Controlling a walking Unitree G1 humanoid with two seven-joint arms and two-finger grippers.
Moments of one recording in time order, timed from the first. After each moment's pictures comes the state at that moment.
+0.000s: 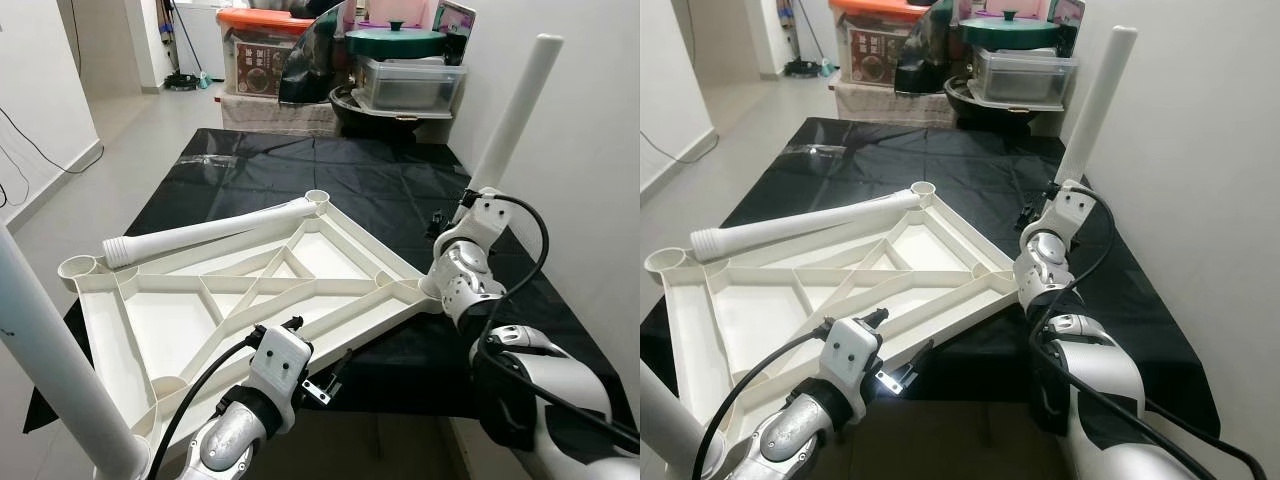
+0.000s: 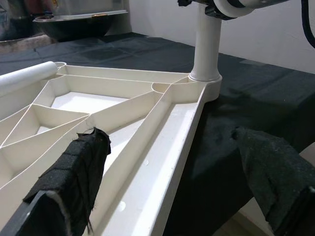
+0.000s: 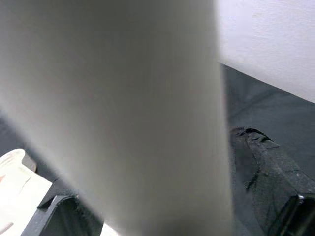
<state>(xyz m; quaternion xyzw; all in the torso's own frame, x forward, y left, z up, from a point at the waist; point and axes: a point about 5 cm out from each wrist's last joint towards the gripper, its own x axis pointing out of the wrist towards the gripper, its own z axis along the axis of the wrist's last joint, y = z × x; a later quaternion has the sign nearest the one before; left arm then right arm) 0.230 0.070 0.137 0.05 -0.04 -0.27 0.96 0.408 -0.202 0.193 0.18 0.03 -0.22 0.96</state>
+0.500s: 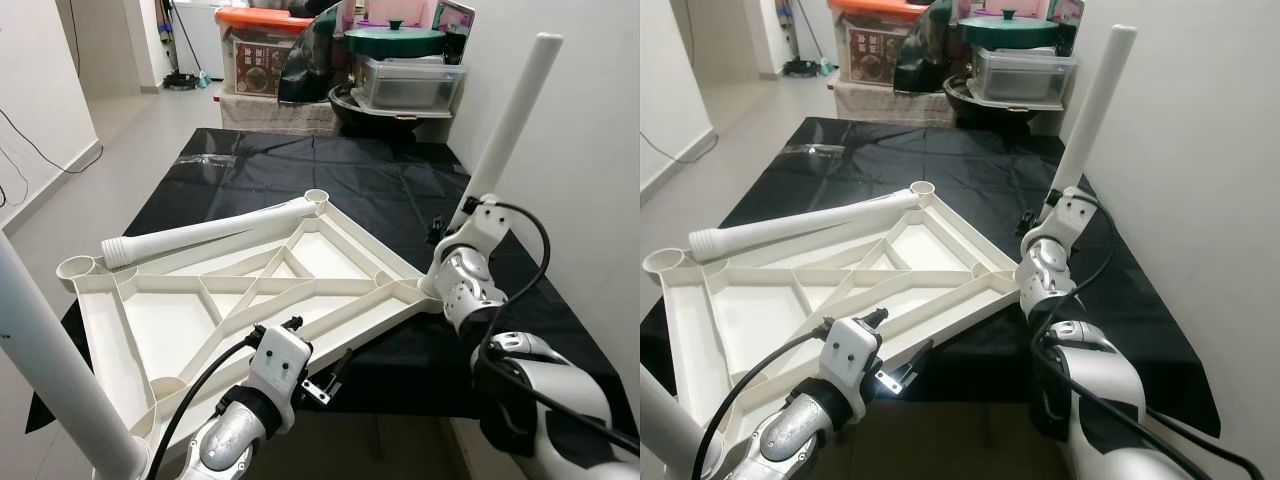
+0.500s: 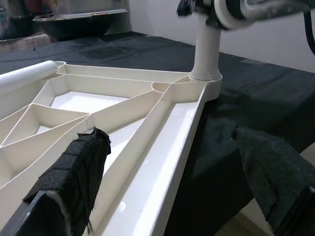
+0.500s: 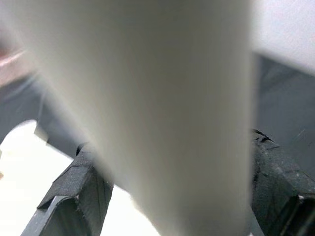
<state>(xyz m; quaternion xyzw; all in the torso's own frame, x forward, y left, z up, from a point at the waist) 0.231 0.070 0.137 0.05 -0.04 -0.27 0.96 0.404 -0.197 0.169 0.18 0.06 -0.17 0.97</state>
